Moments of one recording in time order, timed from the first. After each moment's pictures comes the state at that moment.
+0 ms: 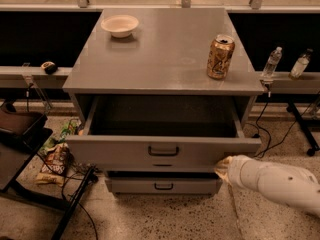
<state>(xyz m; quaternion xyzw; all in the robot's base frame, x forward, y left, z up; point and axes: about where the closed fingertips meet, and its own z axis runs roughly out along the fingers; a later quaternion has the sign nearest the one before) 0.519 -0.217 0.574 -0.56 0.74 -0.08 0.36</state>
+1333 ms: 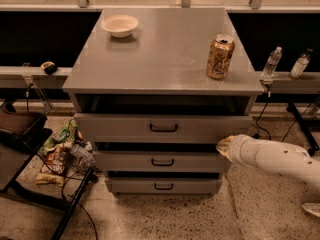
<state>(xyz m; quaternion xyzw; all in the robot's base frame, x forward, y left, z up) 0.601 -0.239 0.584 -0.53 0.75 -0.09 0.39</state>
